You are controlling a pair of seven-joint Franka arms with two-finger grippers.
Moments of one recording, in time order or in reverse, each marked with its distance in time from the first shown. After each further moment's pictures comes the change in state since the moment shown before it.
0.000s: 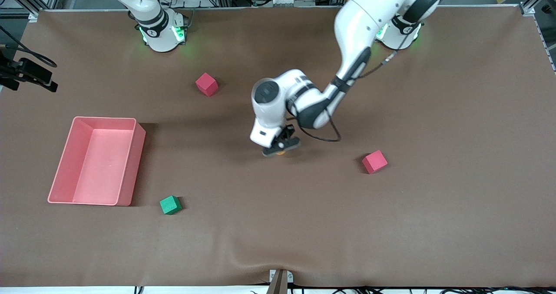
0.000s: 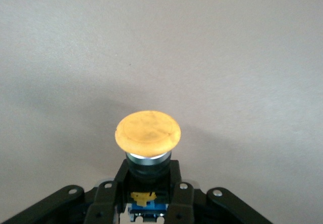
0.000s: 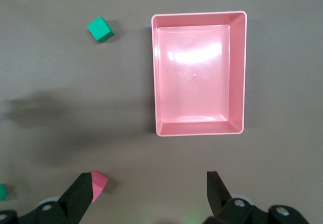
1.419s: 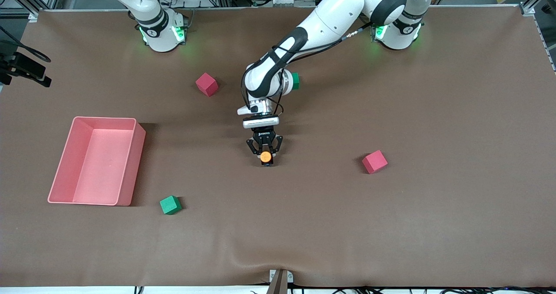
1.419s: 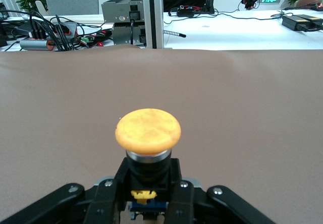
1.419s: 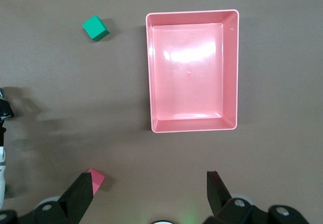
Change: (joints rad) left arm -0.205 0.164 0.121 -0.065 1.230 0.000 -0.790; right arm 0.002 -0.017 -0.007 -0.001 -0.013 -0.006 -0.001
